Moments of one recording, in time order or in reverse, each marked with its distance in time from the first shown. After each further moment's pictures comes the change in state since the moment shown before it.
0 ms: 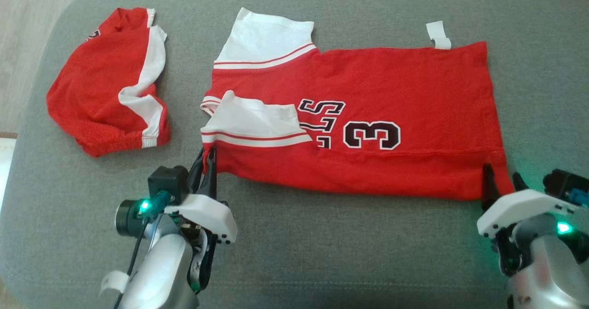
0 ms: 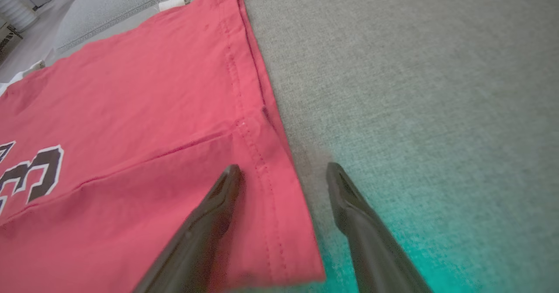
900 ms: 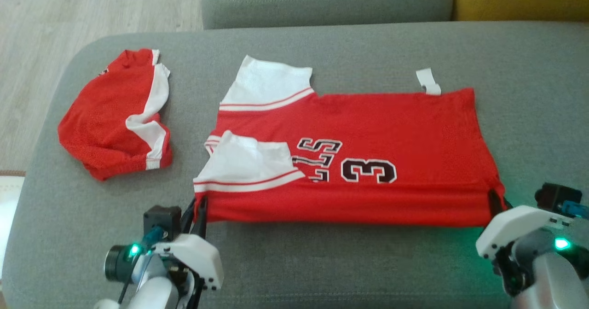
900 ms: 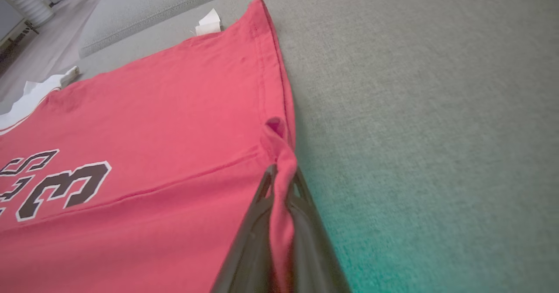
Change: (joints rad) left arm 0.149 0.071 -0.024 -0.061 -0.024 0.017 0.114; right arm 0.085 0.003 0.014 -0.094 -0.026 0.000 0.117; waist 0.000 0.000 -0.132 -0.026
